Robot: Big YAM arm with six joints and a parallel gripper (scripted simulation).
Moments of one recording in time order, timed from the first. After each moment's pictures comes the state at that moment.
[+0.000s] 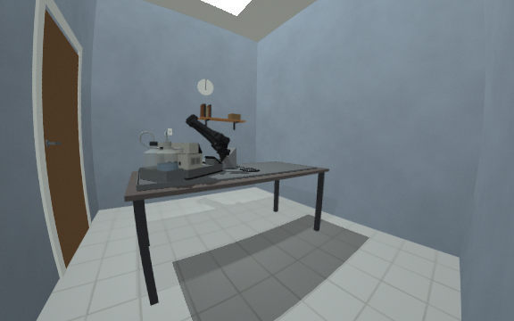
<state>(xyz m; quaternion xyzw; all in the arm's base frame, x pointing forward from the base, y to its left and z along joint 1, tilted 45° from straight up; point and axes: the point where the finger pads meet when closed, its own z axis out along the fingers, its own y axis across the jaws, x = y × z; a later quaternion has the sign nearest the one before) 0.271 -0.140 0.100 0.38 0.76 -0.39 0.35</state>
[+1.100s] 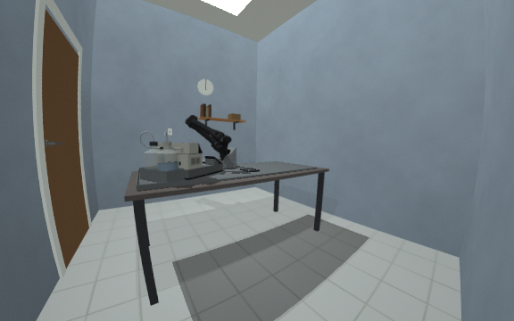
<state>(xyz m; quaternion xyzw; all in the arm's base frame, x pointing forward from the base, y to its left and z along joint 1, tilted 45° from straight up) 0.263 -0.127 0.103 0.36 0.77 -0.40 0.34</state>
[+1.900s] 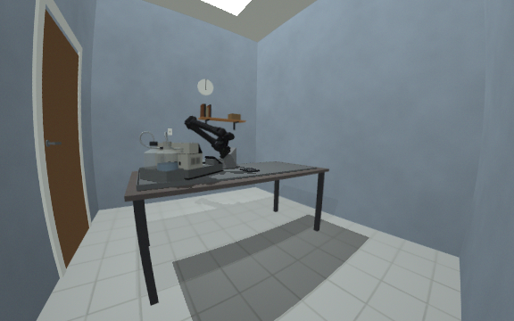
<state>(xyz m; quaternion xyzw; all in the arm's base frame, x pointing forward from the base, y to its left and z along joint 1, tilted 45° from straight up) 0.256 -0.098 0.119 0.36 0.77 -0.39 0.34</state>
